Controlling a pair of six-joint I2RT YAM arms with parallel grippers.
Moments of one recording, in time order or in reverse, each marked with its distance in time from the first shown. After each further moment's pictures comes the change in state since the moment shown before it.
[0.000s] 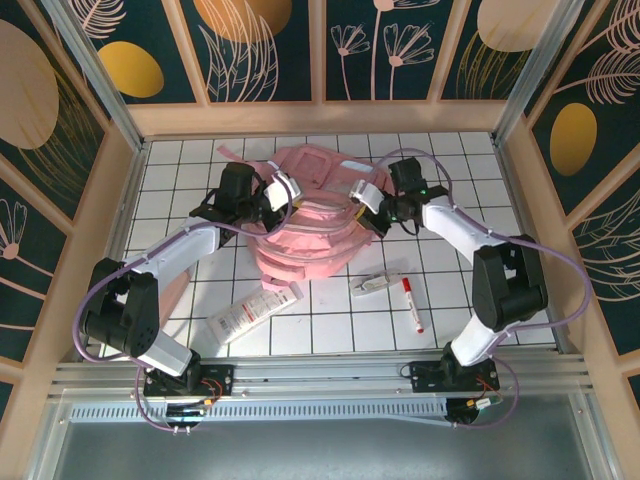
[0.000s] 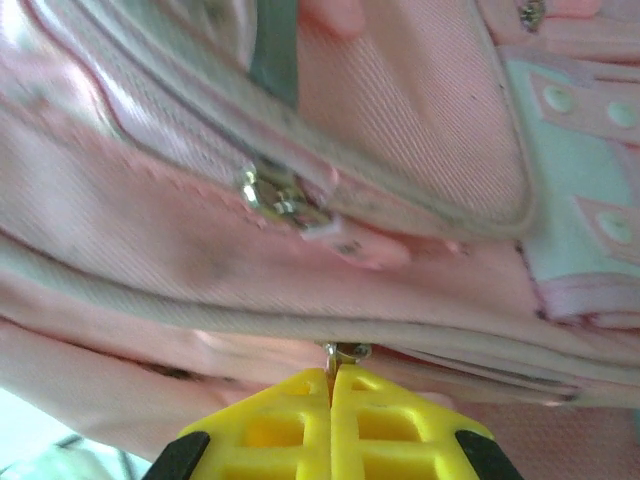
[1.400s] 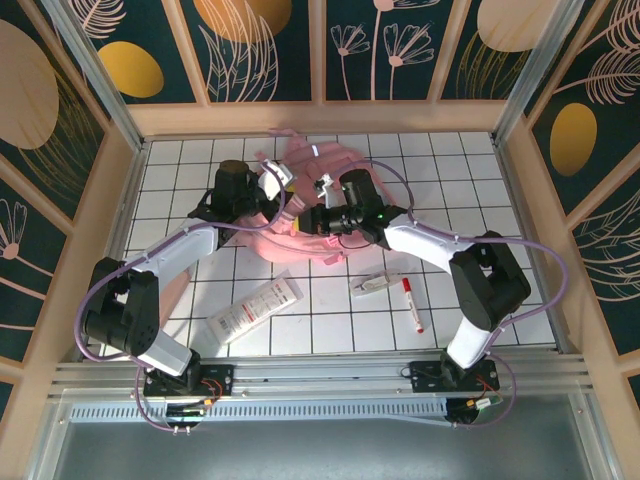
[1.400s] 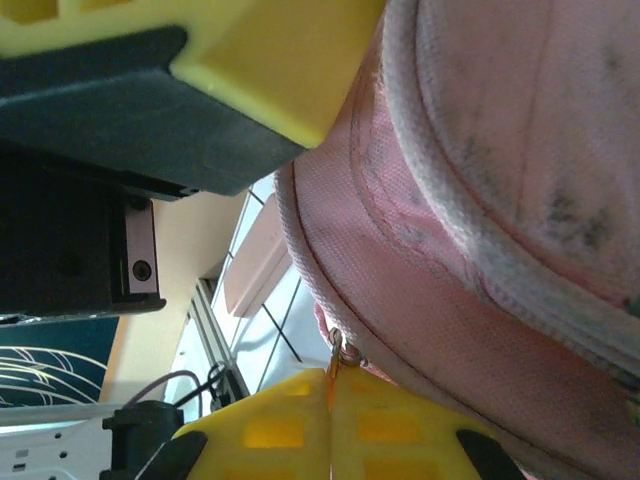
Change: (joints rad) left arm 0.018 0.004 -0.028 0.171 -0.084 -0.168; right arm 0.284 0.049 -0.065 0.554 -0.174 1.336
